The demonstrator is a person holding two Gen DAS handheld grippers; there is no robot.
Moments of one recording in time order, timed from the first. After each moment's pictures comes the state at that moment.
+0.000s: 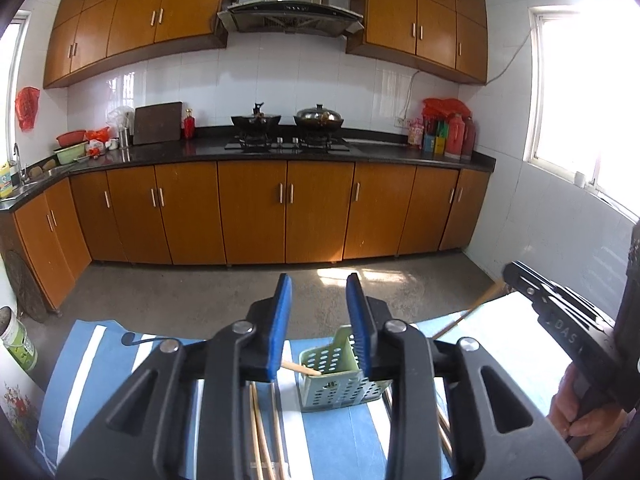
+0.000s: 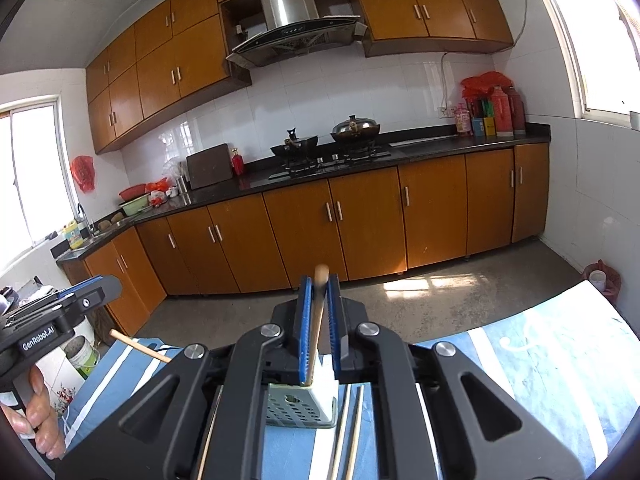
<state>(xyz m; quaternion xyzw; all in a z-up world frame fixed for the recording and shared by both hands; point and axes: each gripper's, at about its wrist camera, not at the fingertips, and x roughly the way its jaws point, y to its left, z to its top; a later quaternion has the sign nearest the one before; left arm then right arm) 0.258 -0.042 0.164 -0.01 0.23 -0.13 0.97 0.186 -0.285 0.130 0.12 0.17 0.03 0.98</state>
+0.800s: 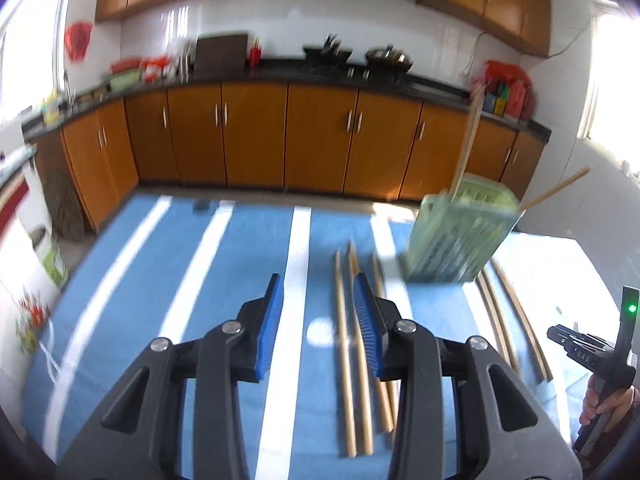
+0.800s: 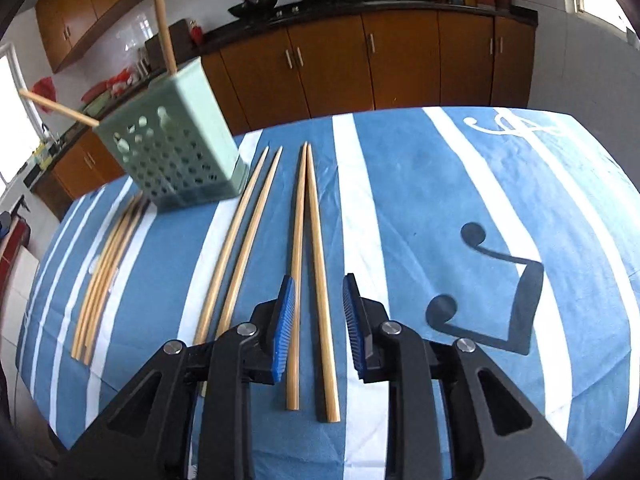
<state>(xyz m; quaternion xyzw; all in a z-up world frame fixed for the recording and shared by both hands) 0.195 0.076 0.026 -0.04 0.34 -0.04 0.94 0.159 -0.305 -0.072 0.09 0.42 0.03 0.90</state>
